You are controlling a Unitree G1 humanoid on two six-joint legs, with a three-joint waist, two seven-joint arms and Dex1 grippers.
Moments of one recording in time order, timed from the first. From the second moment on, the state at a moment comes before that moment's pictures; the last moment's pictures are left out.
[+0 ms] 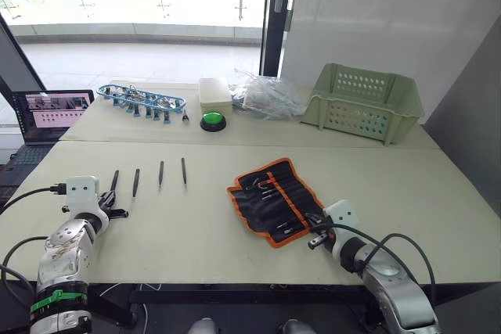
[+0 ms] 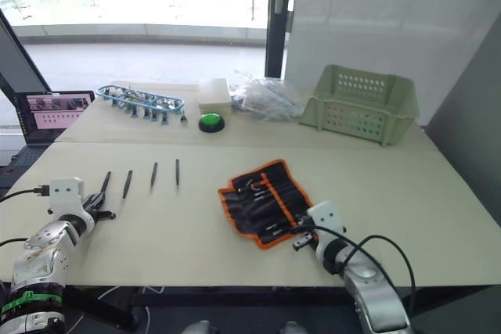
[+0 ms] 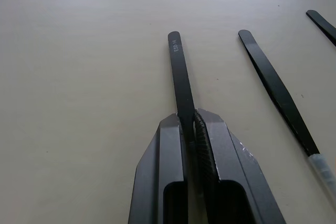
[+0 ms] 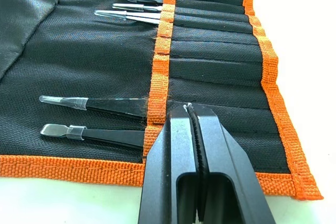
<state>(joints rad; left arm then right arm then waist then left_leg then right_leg) -0.27 0.52 0.42 0.35 -0.24 0.35 -0.31 0.03 -0.35 0.06 -0.27 0.14 0.44 0.42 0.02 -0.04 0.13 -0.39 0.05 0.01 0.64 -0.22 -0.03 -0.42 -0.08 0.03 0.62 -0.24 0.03</state>
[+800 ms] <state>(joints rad) -0.41 0.61 -0.11 -0.38 -0.55 0.90 -0.61 0.03 -0.34 0.07 -0.28 0.14 0.44 0.43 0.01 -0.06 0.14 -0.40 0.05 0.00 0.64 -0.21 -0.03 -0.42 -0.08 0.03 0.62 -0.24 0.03</state>
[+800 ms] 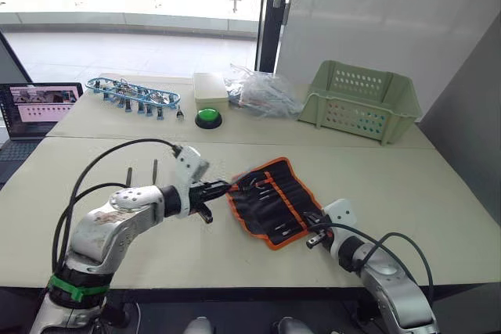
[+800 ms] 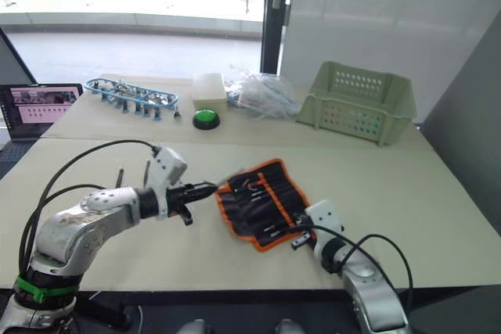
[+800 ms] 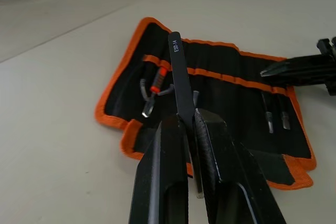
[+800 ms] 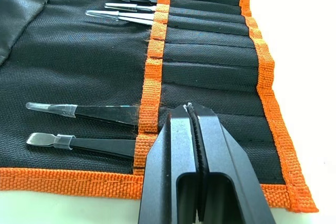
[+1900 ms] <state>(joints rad) -0.75 0.56 -0.48 -0.13 -0.28 0.99 -0.79 0.06 -0.33 0.09 -0.33 0.14 0.46 0.39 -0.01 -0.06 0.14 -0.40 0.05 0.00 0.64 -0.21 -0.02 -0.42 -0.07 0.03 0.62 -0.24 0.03</state>
